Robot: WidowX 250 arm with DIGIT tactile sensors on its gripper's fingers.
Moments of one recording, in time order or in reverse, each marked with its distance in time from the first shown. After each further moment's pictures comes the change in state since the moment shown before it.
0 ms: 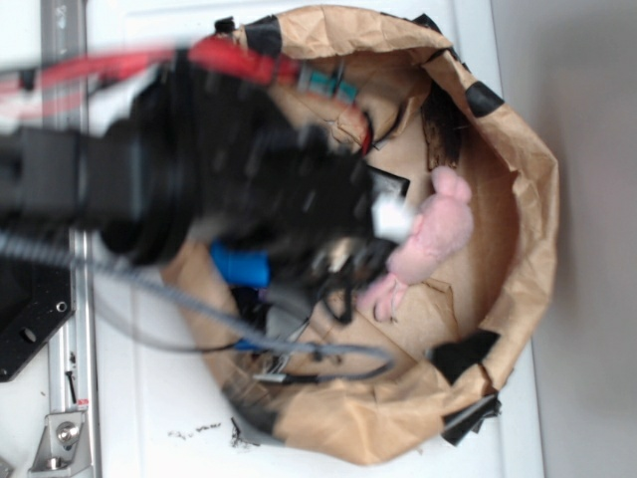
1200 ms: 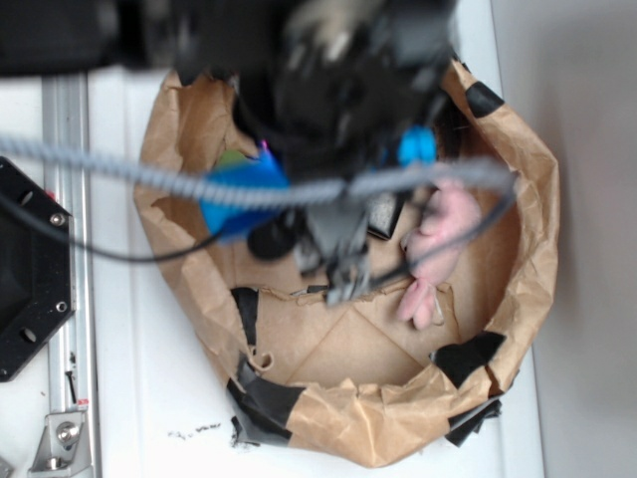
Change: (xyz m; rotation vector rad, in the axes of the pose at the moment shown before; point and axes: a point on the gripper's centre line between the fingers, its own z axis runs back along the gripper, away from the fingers) arm -0.012 0.038 0.157 0.070 -0.081 0.527
